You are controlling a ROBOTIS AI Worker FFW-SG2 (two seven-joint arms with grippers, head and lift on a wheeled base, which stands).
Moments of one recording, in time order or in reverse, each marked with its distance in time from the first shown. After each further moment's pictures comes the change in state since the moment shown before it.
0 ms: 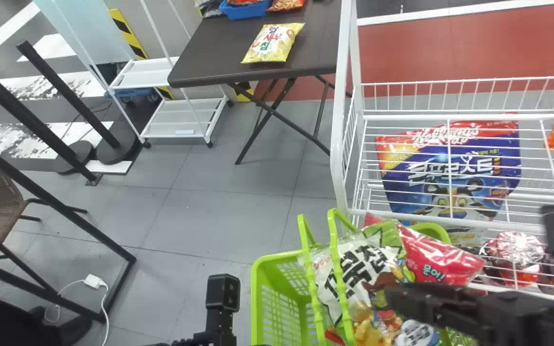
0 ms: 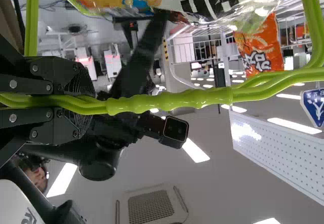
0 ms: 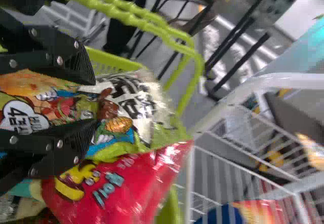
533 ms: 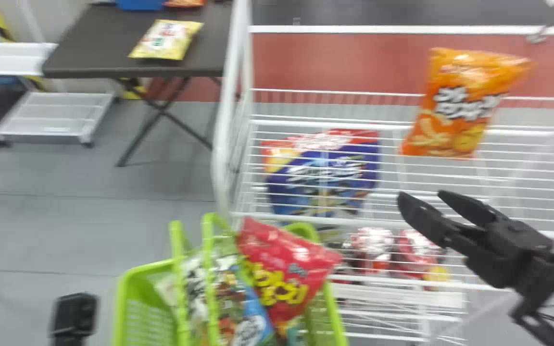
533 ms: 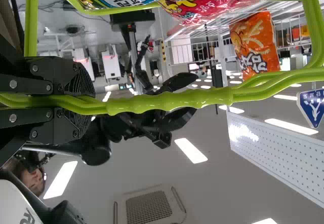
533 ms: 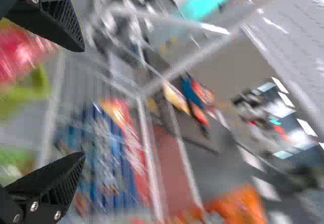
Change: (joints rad) left arm -0.001 -0.001 0.007 0.002 0.000 0.000 0.000; right arm 0.141 0.007 -0.304 0.064 0.083 -0.746 0.044
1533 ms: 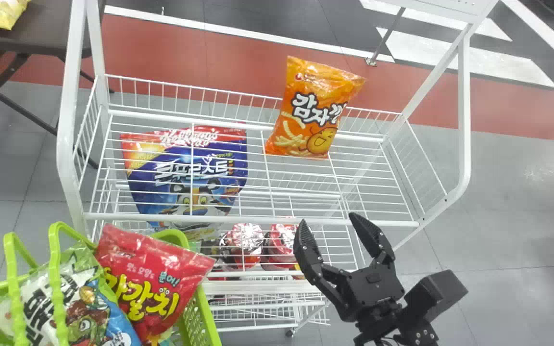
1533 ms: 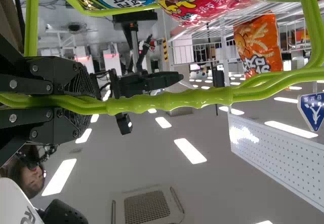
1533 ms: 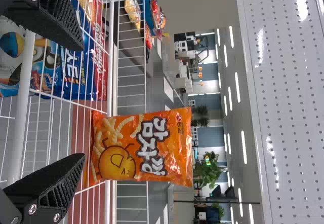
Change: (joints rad) left arm 0.016 -0.005 -0.002 -0.003 -0.003 0.013 0.000; right arm 0.192 0.000 0.101 0.324 0.210 -0.812 -0.172
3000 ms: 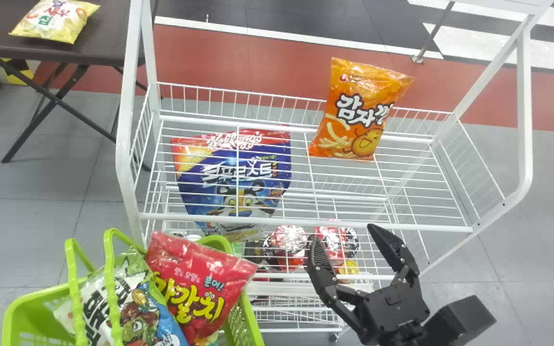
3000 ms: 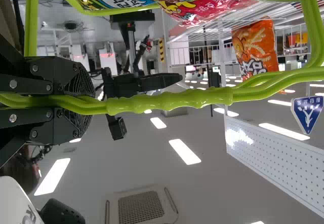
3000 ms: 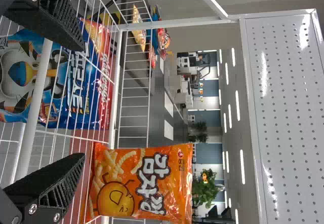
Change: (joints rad) left arm 0.029 -0.010 0.019 -0.006 0.006 -0.001 0.000; right arm 0.040 0.000 0.097 0.005 0.089 -0.055 -0.029
